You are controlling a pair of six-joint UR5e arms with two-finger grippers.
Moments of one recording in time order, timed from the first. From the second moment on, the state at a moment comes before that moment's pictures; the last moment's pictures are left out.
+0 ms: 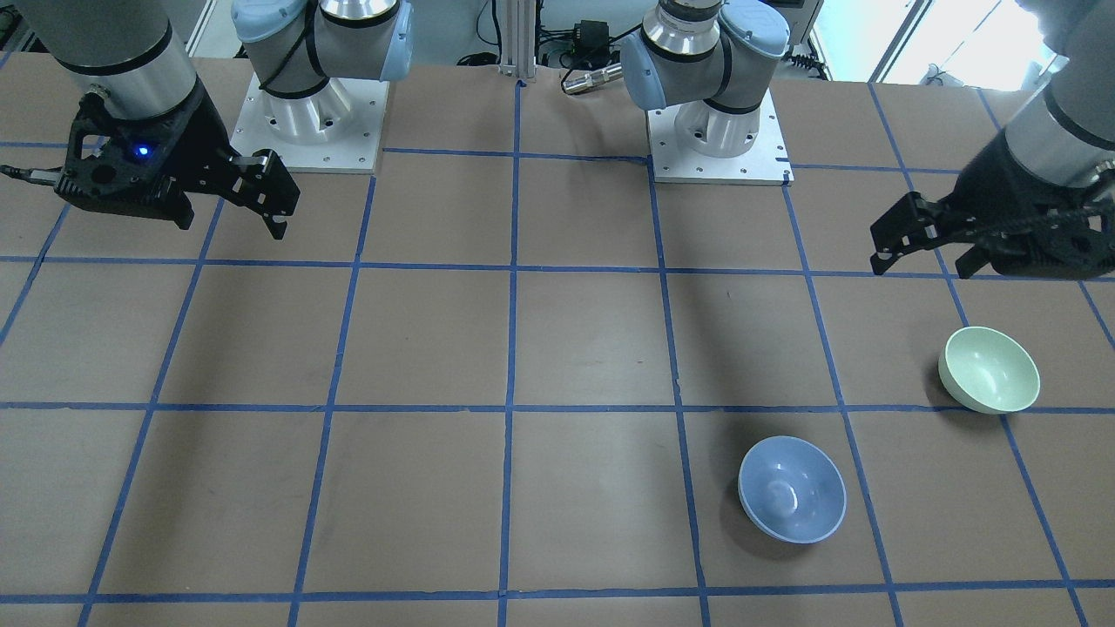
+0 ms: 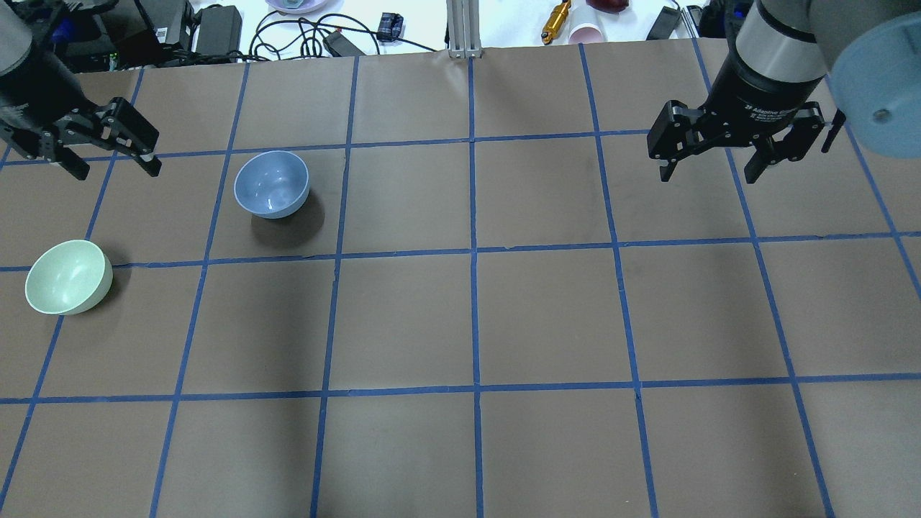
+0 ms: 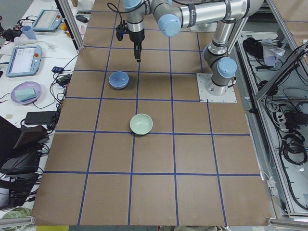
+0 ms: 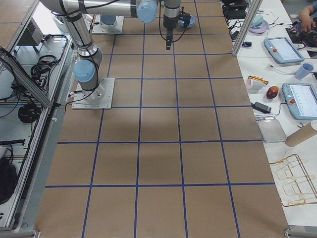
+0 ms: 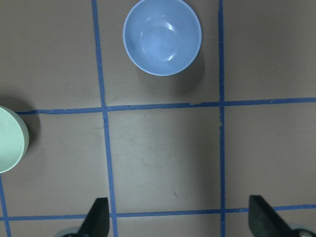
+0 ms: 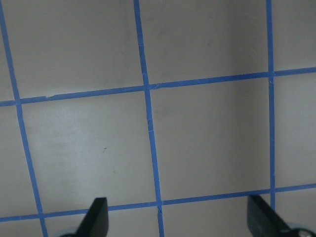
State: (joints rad) left arm -1.19 -1.65 -1.53 -1.58 1.57 0.39; right arm 1.52 -1.59 1.63 -1.60 -1.59 0.04
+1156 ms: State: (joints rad) left arm -0.77 -1.97 -1.58 -1.24 1.46 0.89; right arm 1.52 -1.59 1.63 -1.60 -1.59 0.04
